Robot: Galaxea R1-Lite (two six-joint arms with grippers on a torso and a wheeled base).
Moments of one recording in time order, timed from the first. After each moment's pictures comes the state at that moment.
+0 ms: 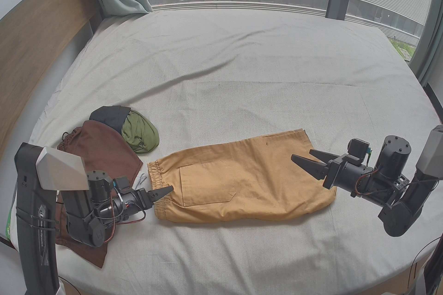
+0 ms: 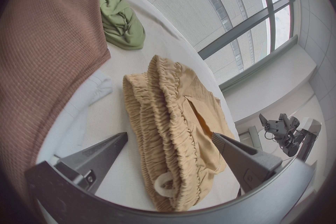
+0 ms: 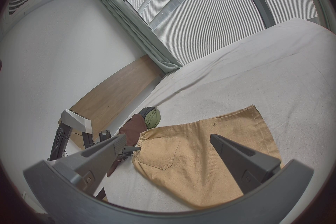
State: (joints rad) left arm -0.11 2.50 -0.57 -1.56 -0.57 -0.53; right arm 0.31 2.01 -0.40 -1.54 0.45 0.38
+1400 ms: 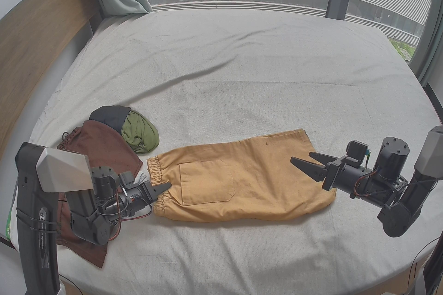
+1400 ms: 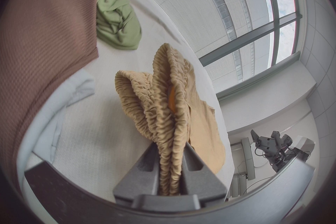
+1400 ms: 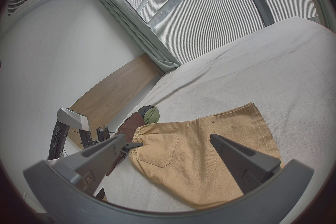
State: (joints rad) left arm -0.16 2.48 -0.61 -1.55 -0.53 -0.70; right arm 0.31 2.02 -0.39 -1.54 0.45 0.38
